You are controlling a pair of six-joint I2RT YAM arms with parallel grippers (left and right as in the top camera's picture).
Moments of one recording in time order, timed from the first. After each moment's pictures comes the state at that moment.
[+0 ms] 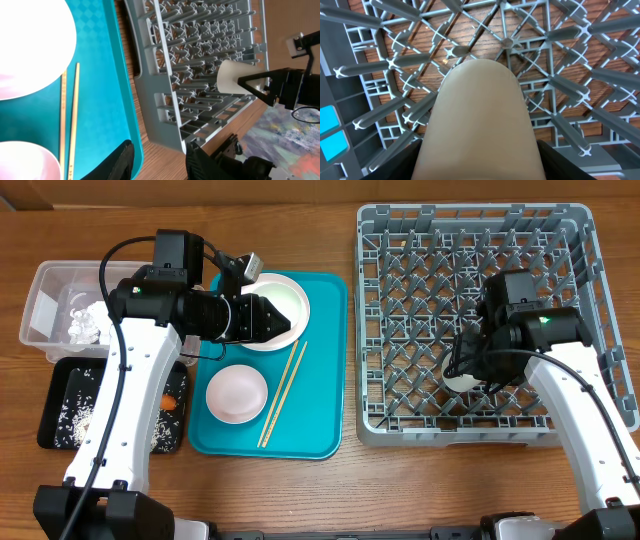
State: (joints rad) left arm -0.09 1.59 1.50 -1.09 0.72 -0.11; right arm 0.11 1.47 1.25 -1.15 -0.02 0.28
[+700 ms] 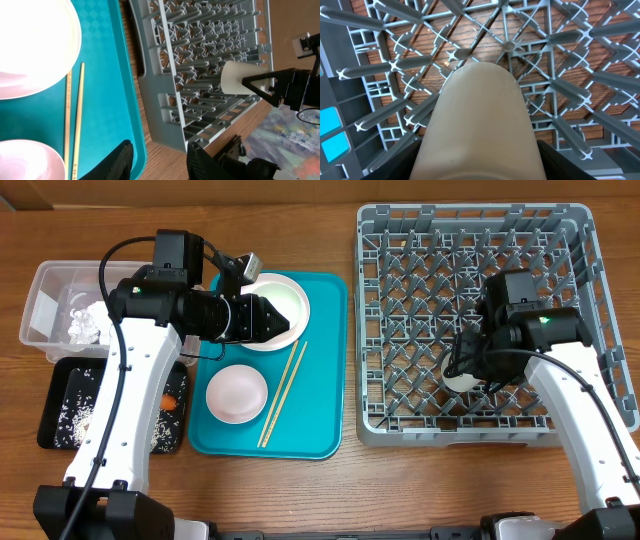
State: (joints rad) left arm -0.09 1.59 1.50 -1.09 0.70 -0.11; right arm 0.11 1.47 1.25 -1.14 -0.03 0.28
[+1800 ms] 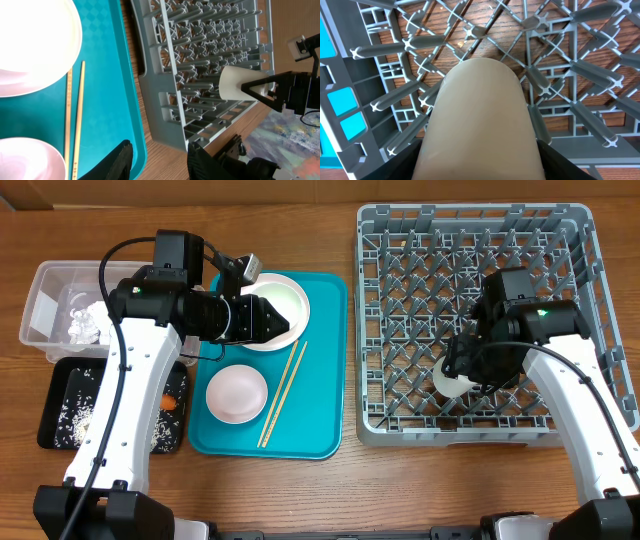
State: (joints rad) left arm -0.09 1.59 1.50 -1.09 0.70 -0.11; right arm 0.11 1.50 1.29 -1.23 -0.10 0.28
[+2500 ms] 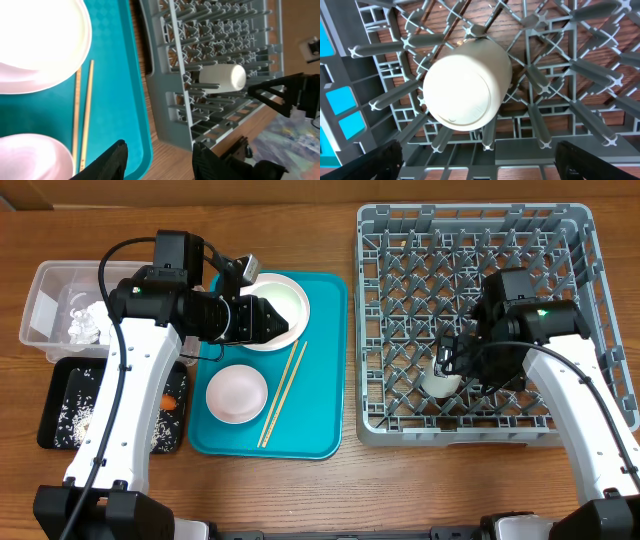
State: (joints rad) left arm -0.09 1.59 1.50 -1.10 0.66 -0.11; right arm 0.11 1.50 1.29 -1.23 -0.10 0.28
